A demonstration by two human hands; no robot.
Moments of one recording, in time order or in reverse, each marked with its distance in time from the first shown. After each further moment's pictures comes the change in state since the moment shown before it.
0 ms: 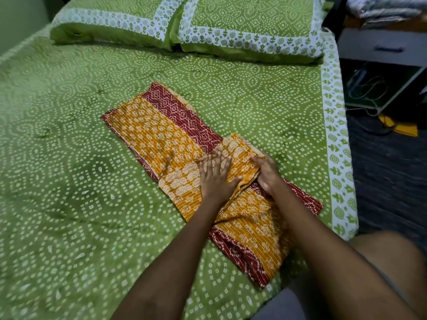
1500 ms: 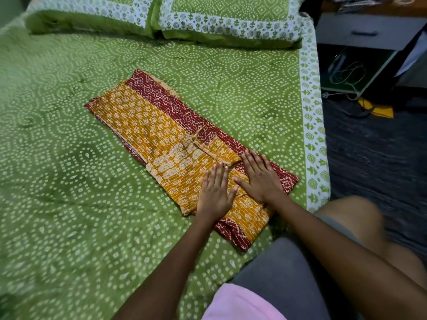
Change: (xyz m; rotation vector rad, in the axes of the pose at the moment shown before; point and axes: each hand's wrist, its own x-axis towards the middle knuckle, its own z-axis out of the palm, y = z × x) left_hand -0.083 0.028 0.032 0.041 -0.052 0.181; right_hand -0.040 0.043 -0.087 -2.055 -0.140 -0.657
